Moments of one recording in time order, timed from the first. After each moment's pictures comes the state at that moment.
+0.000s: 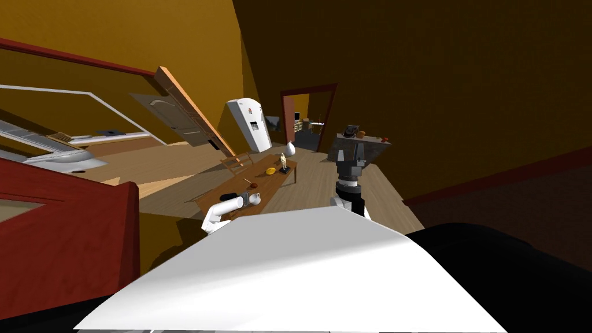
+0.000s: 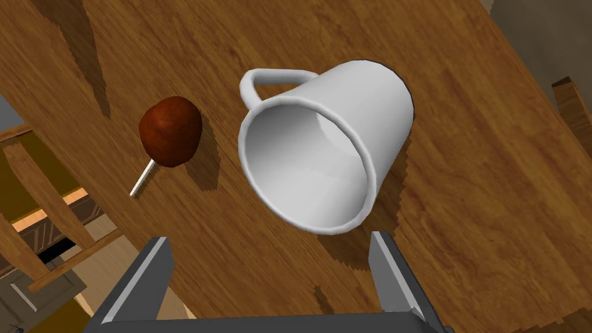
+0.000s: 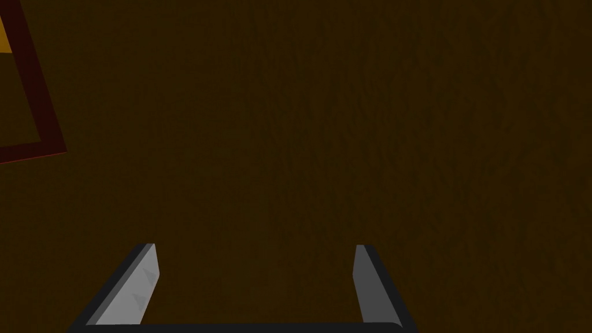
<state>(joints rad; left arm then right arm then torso) 0.19 0.21 0.31 -1.75 0.19 1.06 -0.07 0.52 -0.04 0.01 -2.39 -0.01 -0.55 0.03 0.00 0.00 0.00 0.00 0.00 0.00</state>
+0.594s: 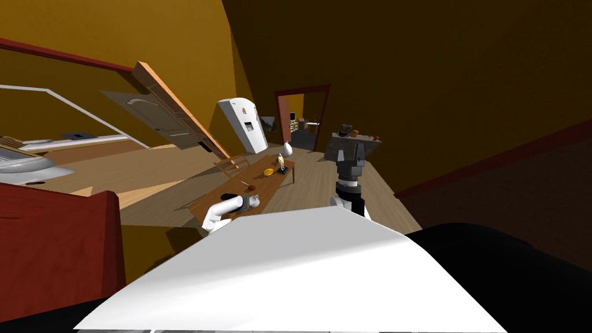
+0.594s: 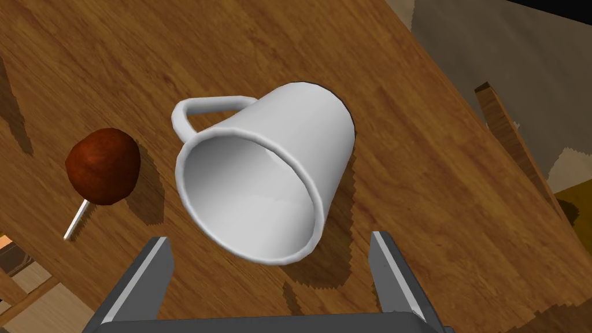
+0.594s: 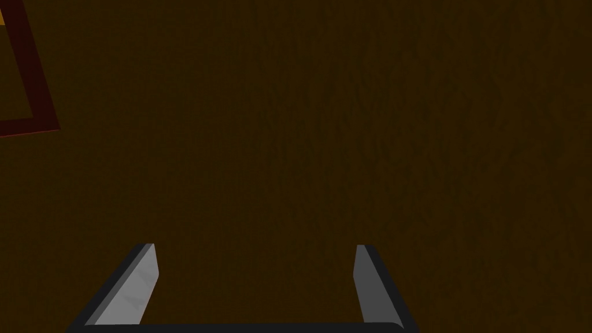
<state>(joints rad) 0.16 0.20 0.34 -1.70 0.20 1.23 -0.08 0.52 -0.04 0.01 -2.39 -0.01 -0.55 0.03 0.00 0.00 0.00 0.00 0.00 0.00</state>
